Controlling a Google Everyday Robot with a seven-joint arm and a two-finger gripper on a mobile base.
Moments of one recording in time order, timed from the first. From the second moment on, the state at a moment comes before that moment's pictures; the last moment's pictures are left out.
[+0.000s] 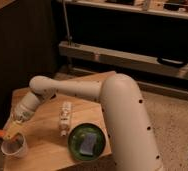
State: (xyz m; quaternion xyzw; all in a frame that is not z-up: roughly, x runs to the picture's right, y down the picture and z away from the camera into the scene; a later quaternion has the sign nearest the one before) arm -0.392 0.186 0.650 -0.55 -0.46 0.00 0.70
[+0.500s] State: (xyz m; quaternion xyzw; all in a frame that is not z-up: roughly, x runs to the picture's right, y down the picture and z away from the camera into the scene) arm -0.400 0.206 0.662 -0.56 -0.45 0.00 0.70
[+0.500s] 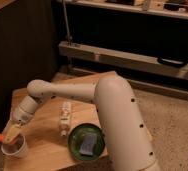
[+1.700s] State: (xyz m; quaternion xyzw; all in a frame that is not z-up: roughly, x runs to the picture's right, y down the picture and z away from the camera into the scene) arm -0.386 0.201 0.652 -0.56 -0.45 -0.03 0.69
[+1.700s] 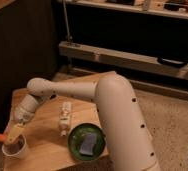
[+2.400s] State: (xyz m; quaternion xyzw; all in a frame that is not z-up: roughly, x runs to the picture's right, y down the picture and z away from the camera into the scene) arm -0.383 0.197 0.649 -0.57 -0.45 -0.03 0.69
